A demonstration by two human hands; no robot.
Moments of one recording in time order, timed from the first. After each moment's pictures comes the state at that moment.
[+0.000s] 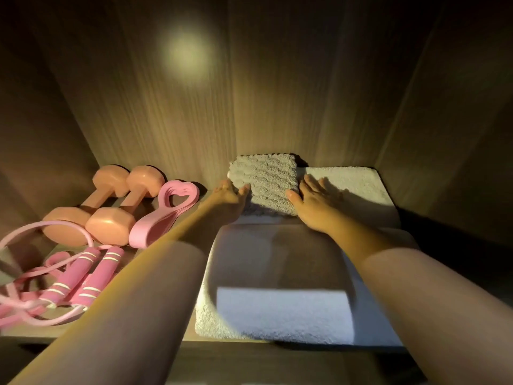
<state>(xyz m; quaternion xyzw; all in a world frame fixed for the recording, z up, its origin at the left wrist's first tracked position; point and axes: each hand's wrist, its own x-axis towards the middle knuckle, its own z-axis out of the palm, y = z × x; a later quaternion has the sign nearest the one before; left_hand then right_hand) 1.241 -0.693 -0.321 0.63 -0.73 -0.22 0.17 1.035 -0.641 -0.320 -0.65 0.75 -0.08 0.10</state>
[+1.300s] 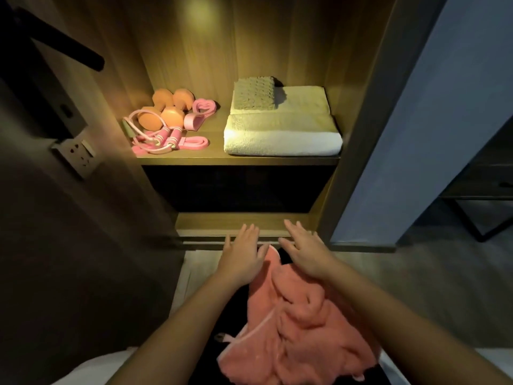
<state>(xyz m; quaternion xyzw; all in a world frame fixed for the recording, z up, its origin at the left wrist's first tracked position) 1.286 -0.150 -0.382 0.57 -0.80 -0.21 0.04 1.112 -0.123 -0.363 -0.68 0.67 -0.10 0.28</state>
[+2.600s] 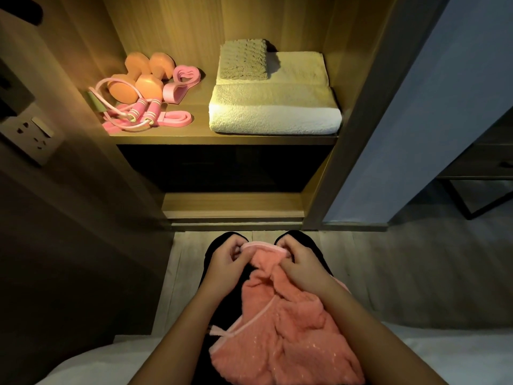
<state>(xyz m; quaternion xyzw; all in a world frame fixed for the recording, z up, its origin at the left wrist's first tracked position) 1.301 -0.129 -0.412 0.51 -0.60 -0.51 0.34 1.112 -0.096 -0.400 -0.58 0.65 -0.27 0.41</state>
